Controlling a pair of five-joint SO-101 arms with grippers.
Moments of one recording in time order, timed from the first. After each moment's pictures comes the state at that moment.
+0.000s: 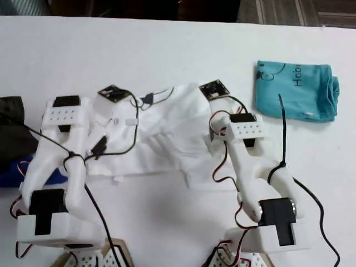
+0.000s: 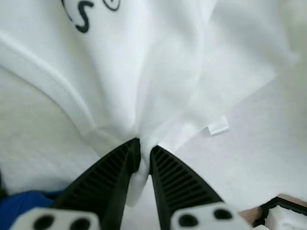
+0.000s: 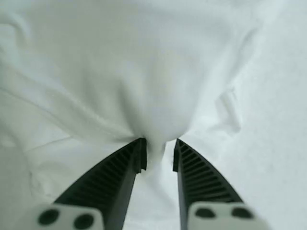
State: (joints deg) left arm -12.6 -1.1 23.9 80.0 -36.1; right arm -9.6 -2.9 34.2 55.6 19.6
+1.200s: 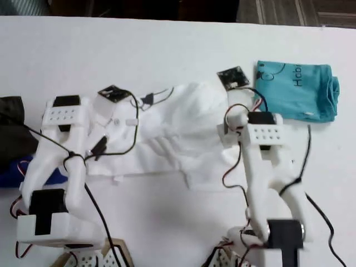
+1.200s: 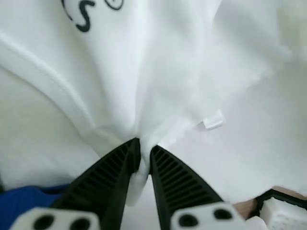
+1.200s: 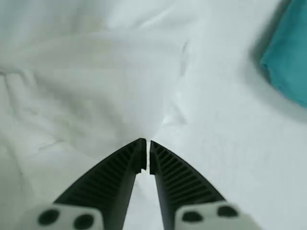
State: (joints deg) left arm -12.5 -1.1 22.4 83.3 -36.1; right arm -4.2 -15.7 32.9 59.8 20.6
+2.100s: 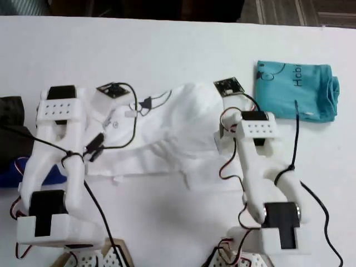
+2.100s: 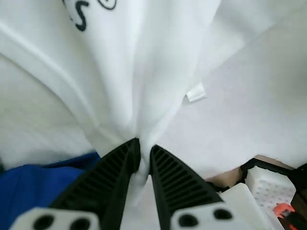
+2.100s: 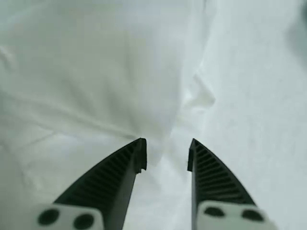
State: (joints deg) left arm -12.6 -1.6 15.6 94.2 -37.7; right arm -5.3 -3.6 31.4 60.0 17.4
